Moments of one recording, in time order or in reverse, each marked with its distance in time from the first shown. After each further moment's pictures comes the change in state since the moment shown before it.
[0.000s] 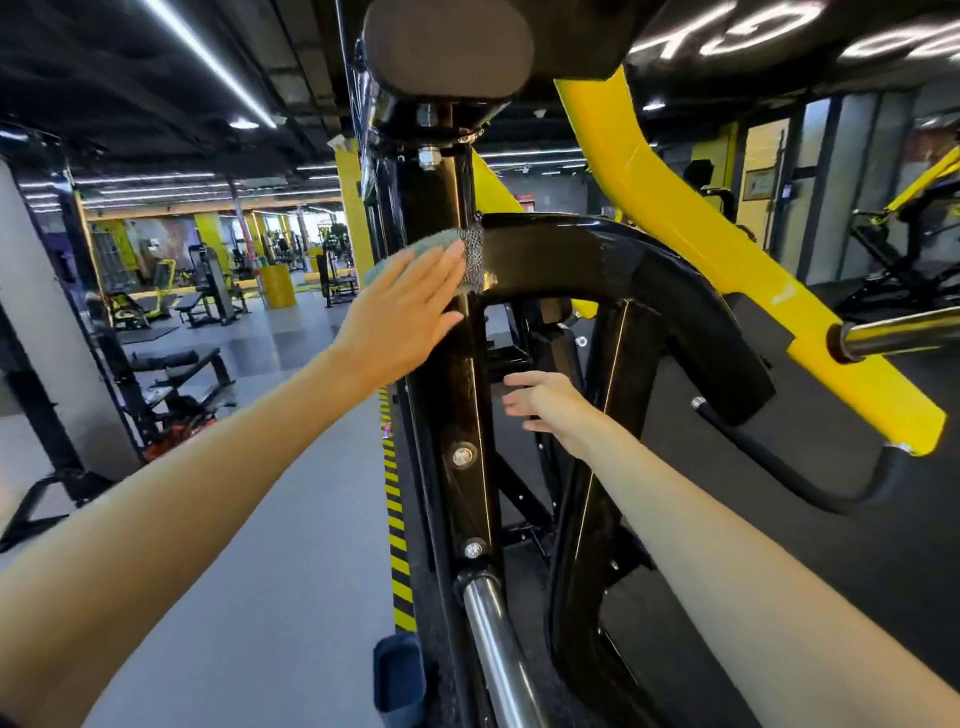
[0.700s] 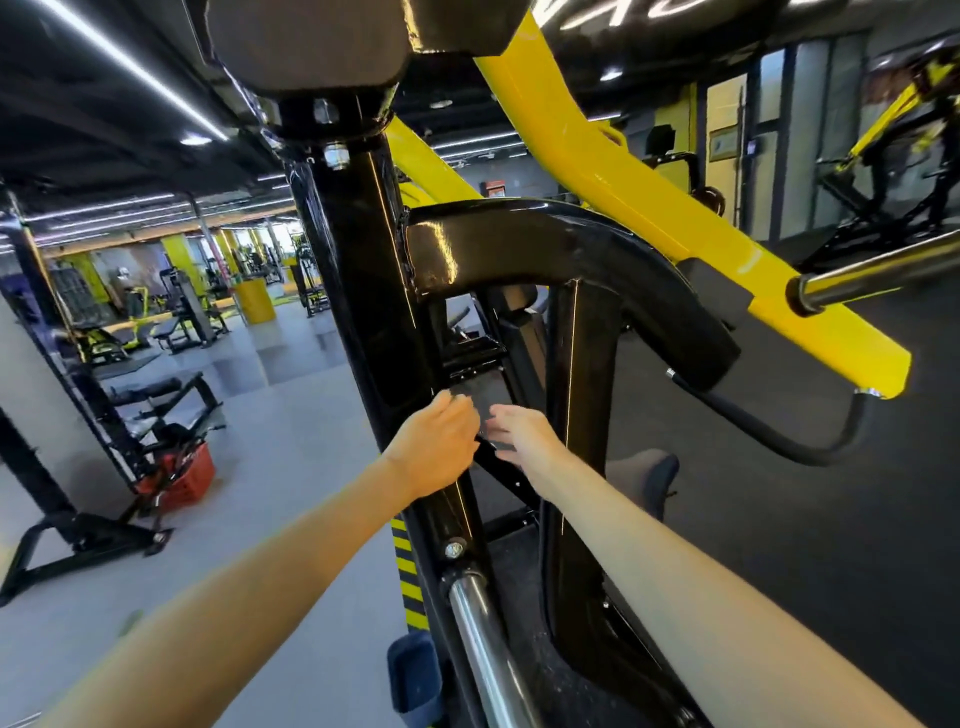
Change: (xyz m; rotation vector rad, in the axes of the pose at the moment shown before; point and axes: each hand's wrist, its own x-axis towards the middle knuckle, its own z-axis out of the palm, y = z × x) left_hand -0.041 0.129 0.047 0.096 -0.146 0.486; right_hand -0.005 0.050 0.005 0.378 0.066 0.077
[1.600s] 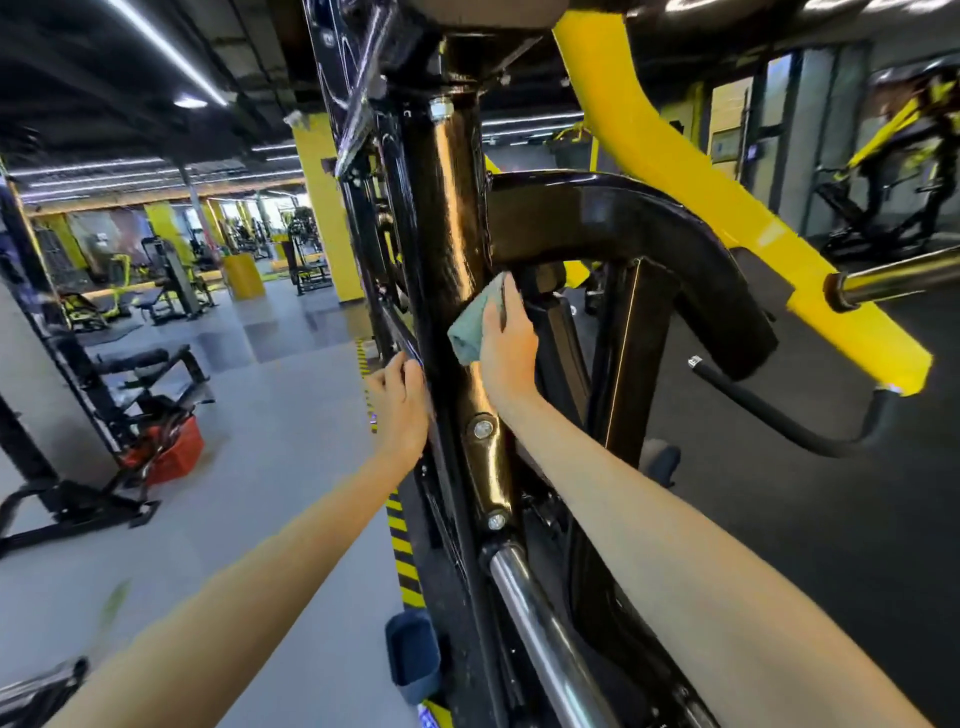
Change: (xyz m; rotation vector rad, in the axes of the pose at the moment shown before) left_hand -0.058 -0.024 0.030 -1.691 0.318 -1.401; right_hand 0.012 -0.036 0.106 -0.078 0.257 -0.619
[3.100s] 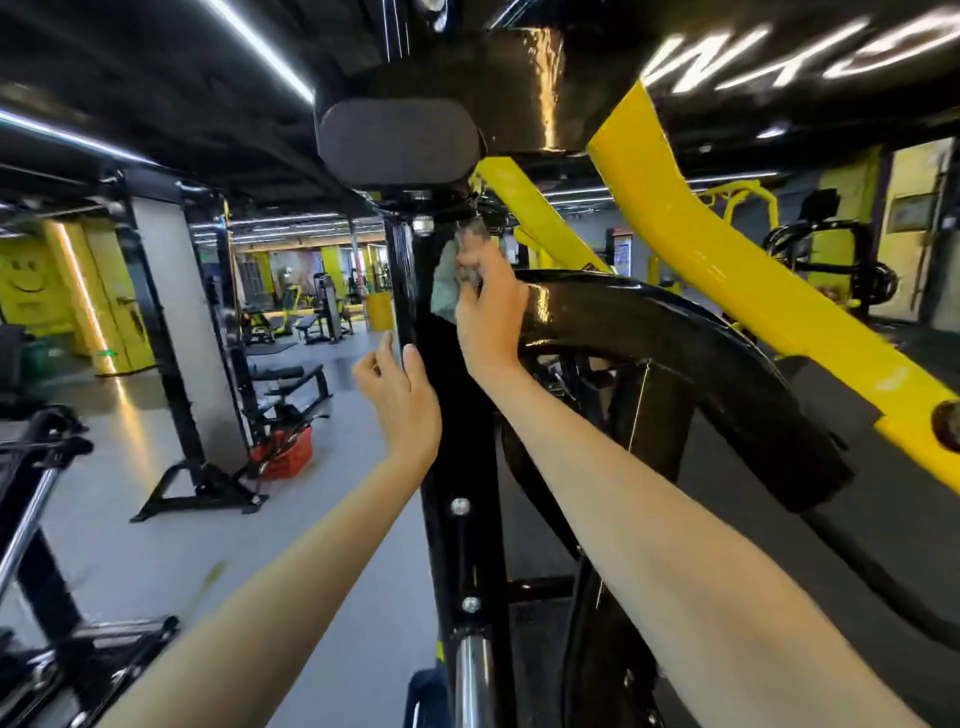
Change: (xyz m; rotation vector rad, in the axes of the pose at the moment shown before) left_hand 0.011 0.113 0.037 0.021 0.515 0.134; right_hand 0.074 -0.098 -0.015 -0.066 -0.150 -0.443
